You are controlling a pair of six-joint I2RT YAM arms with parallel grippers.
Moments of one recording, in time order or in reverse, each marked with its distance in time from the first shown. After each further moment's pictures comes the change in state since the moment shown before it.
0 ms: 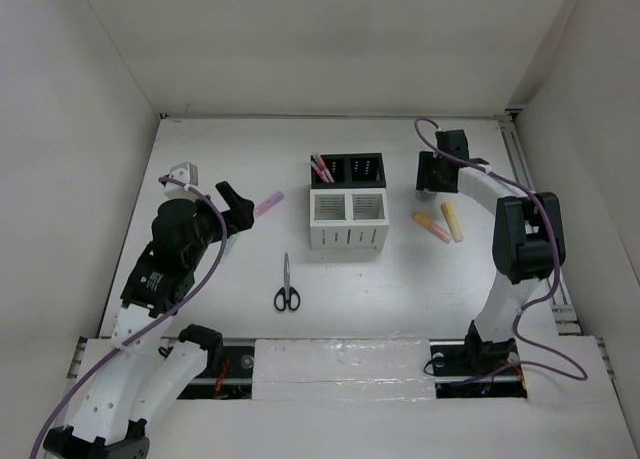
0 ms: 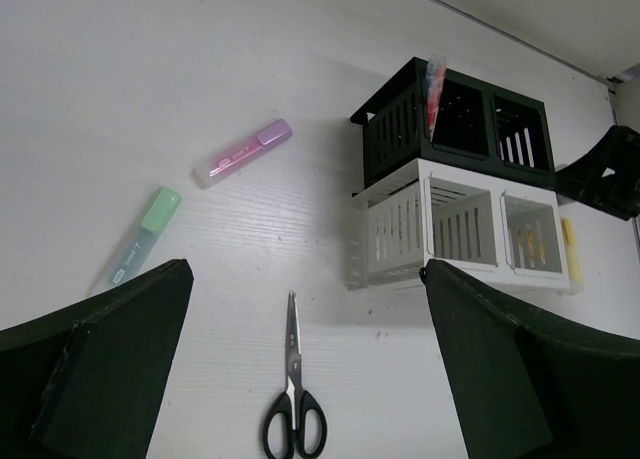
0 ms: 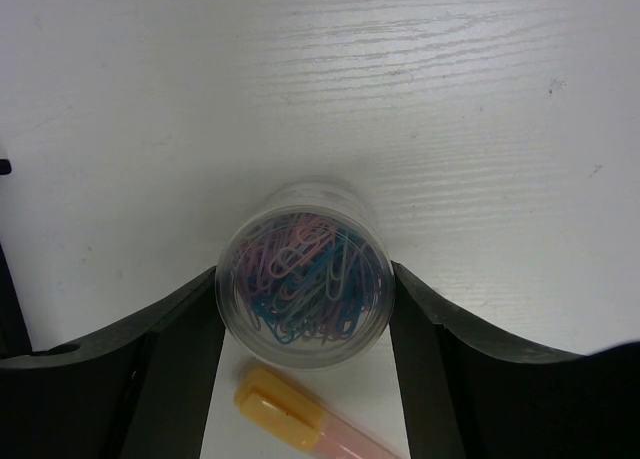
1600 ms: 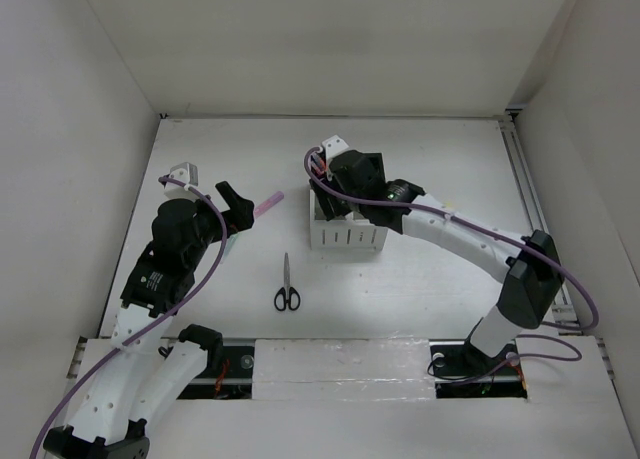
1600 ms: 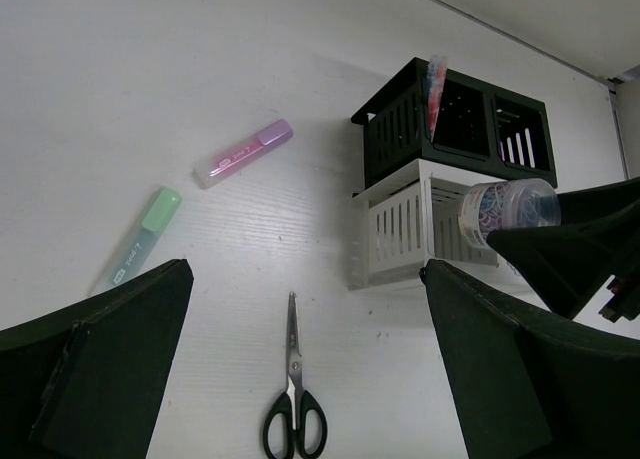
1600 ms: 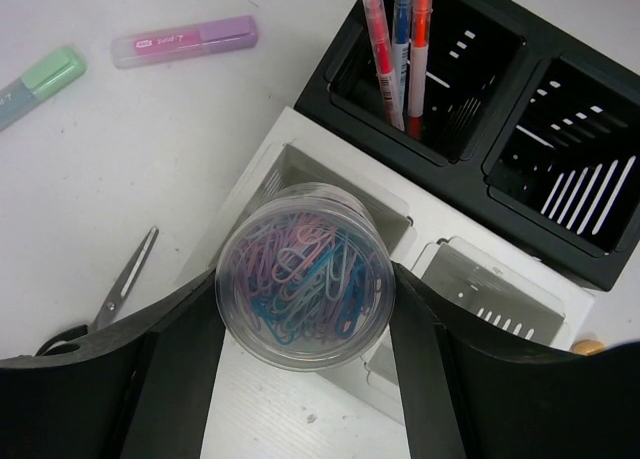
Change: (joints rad) left arm 0.000 0.000 0.000 0.000 -0.001 0.000; right arm 0.735 -0.240 0.134 -0.132 0.164 -0.034
